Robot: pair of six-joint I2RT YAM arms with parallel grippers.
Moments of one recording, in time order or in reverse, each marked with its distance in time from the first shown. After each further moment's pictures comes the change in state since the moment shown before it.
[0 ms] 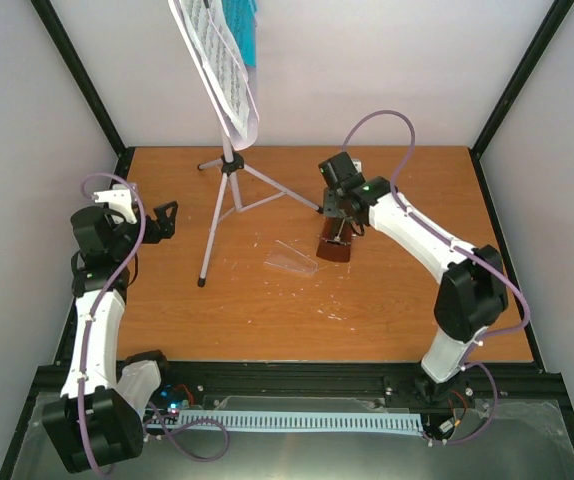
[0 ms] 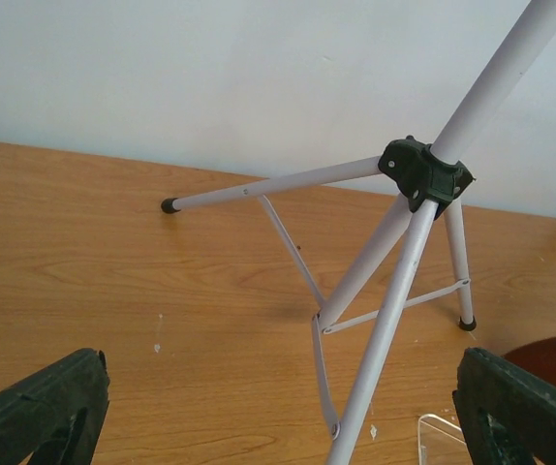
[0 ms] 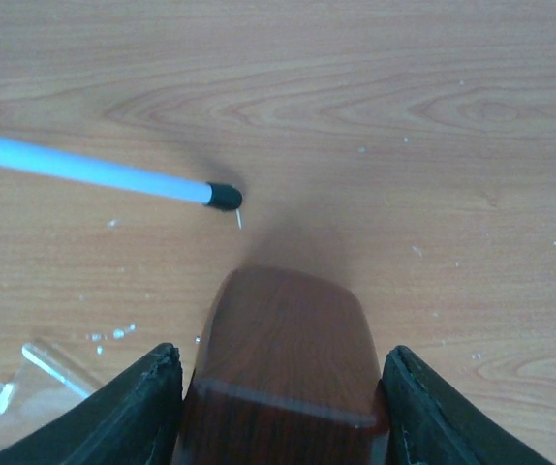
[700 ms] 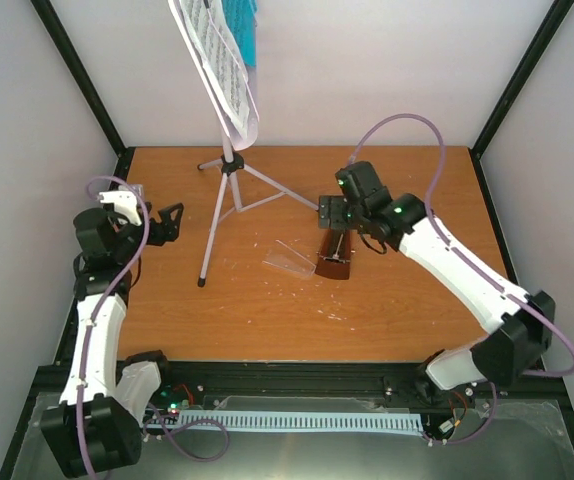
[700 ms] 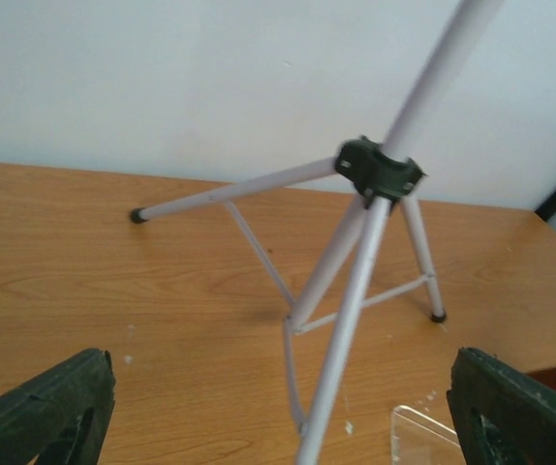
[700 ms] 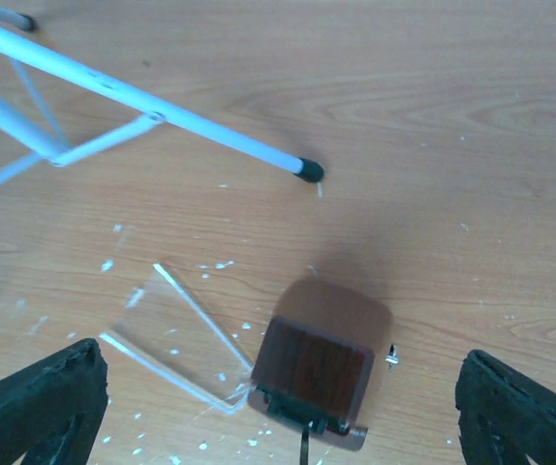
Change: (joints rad) left arm -0.022 -0.029 -0.008 0.012 0.029 0.002; right arm 0.072 -0.288 -0.132 -0.047 -0.099 -0.001
